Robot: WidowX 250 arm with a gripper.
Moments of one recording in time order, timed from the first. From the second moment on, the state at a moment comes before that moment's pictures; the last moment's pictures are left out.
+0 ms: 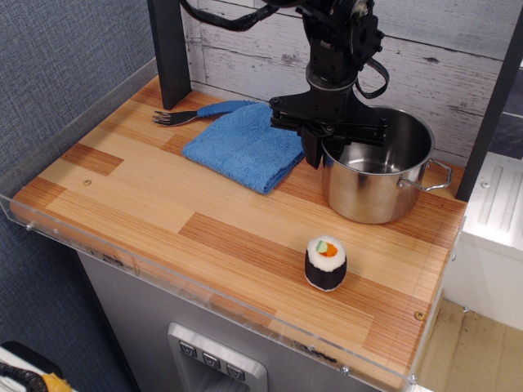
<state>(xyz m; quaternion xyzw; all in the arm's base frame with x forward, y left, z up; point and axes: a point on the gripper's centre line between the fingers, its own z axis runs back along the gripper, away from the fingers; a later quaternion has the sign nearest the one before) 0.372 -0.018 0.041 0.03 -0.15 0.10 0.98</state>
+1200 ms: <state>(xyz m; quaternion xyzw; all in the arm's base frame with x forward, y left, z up) 0.357 -0.013 0.041 0.02 -0.14 0.11 0.98</state>
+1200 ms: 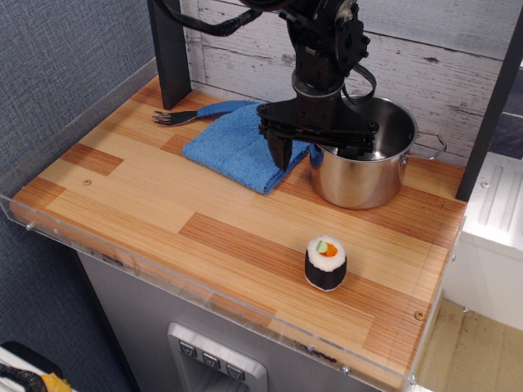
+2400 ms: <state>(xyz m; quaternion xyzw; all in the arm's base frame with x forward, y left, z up) 0.353 0.029 0.189 -0.02 -0.29 0.16 0.94</state>
